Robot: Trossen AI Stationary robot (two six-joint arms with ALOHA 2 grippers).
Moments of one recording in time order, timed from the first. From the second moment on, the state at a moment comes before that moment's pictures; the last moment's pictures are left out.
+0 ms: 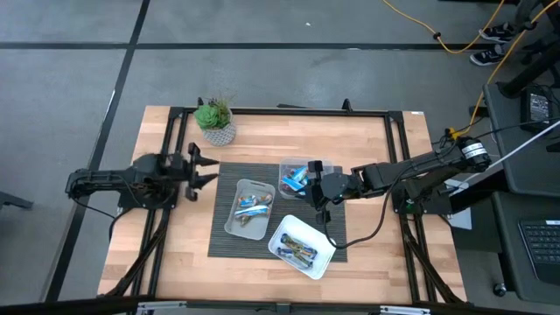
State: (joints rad) left arm 0.07 0.01 0.01 0.19 -0.05 -0.04; right arm 0.24 1.44 1.07 -0.28 0.26 -0.21
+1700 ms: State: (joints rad) left arm 0.07 0.04 0.01 0.03 -0.14 0.05; right arm 0.19 0.65 0.01 0.65 -0.17 -0.17
